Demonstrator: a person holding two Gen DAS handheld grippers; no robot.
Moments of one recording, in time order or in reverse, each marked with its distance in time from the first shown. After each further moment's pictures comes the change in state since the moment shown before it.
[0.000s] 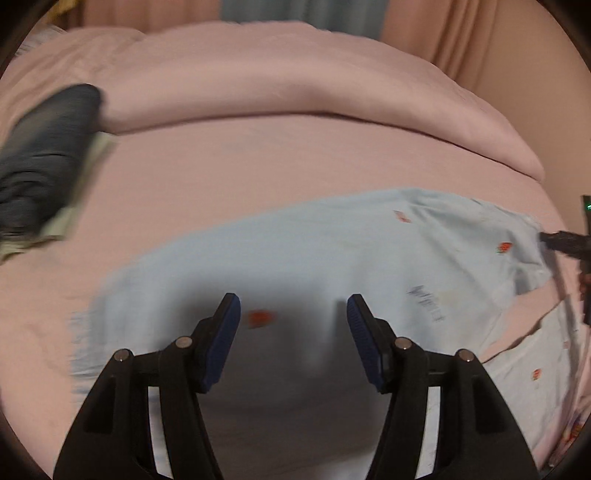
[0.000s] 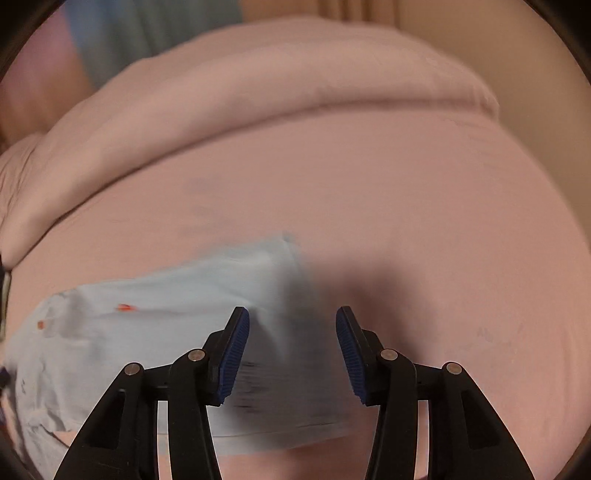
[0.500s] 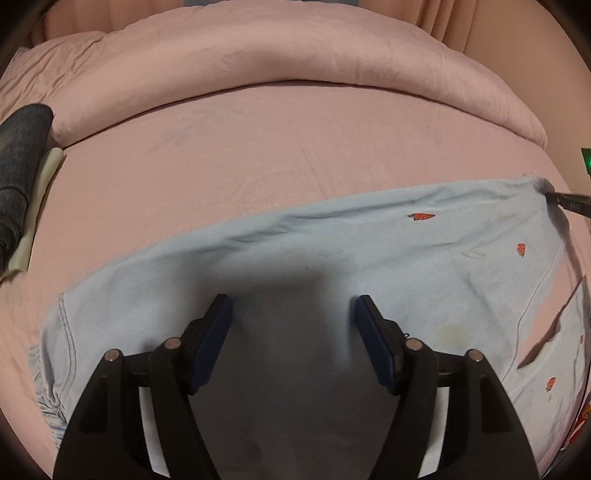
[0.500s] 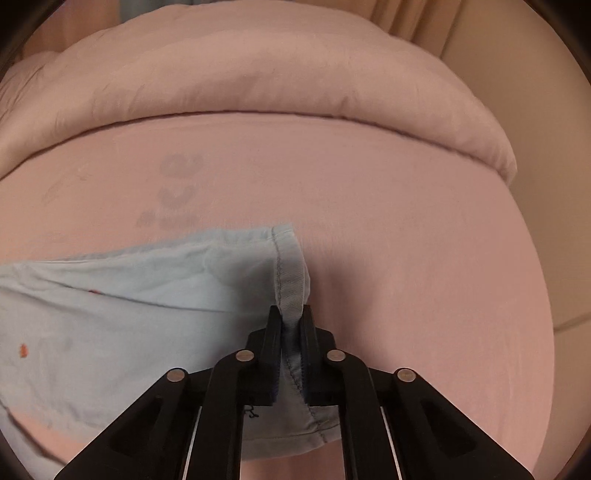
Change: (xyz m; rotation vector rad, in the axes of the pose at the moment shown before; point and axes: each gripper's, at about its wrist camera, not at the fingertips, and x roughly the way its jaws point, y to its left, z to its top) left arm 0.048 -0.030 0.019 0.102 0.084 0.053; right arm 0.020 0.047 0.034 -0.374 -0.001 -0.259
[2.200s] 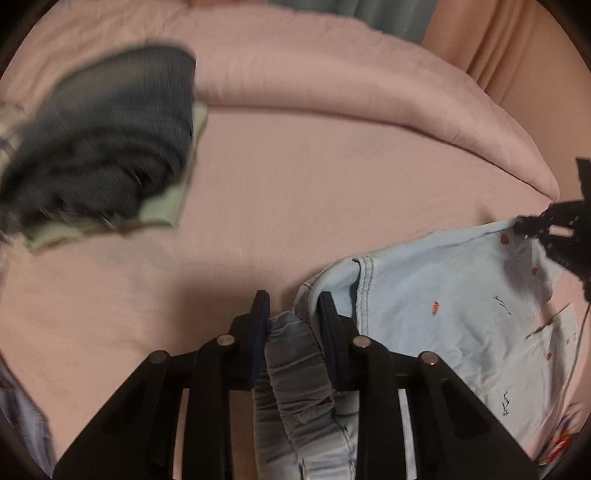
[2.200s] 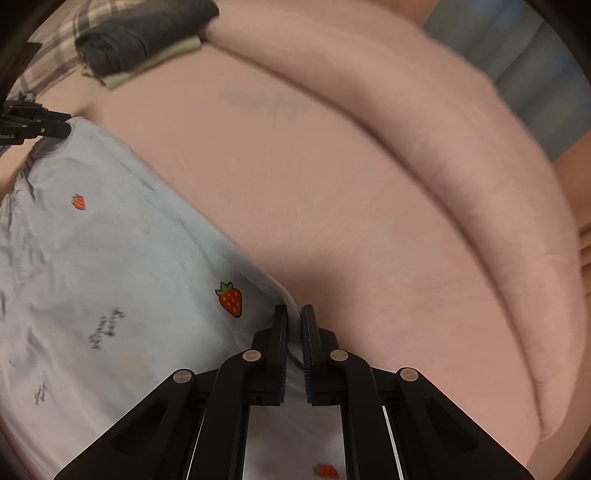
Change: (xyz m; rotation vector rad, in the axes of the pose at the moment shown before) left arm -0.090 0.159 -0.045 -0.151 -0.069 0.023; right arm -0.117 0.303 0.029 -0.748 -0.150 0.274
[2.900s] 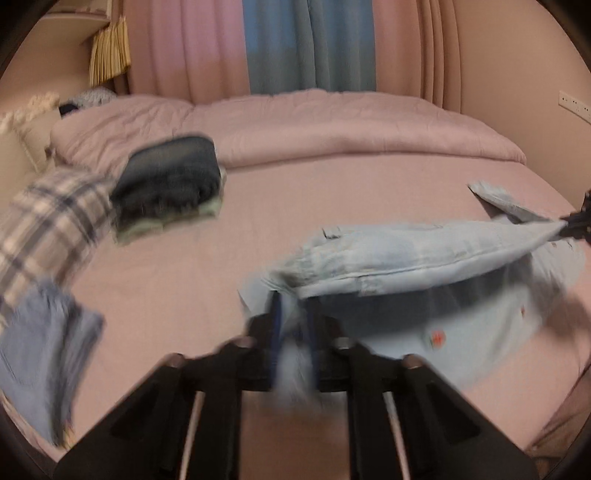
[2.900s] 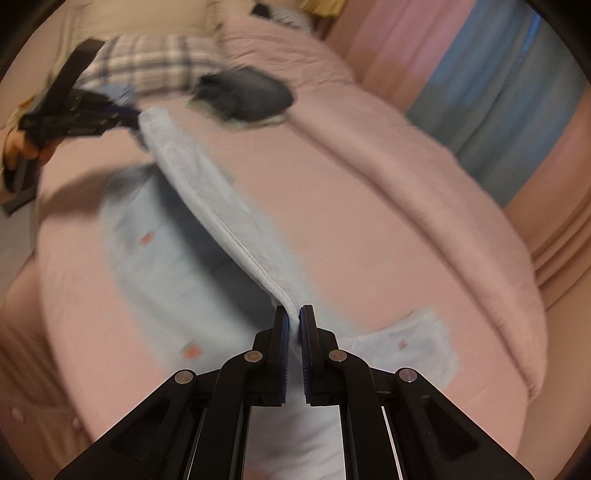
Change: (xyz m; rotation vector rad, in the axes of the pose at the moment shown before) left arm -0.141 -0.057 -0.197 0.162 -0.288 0.111; right arm -0.170 0.150 -0.157 -0.096 -0.235 -0.010
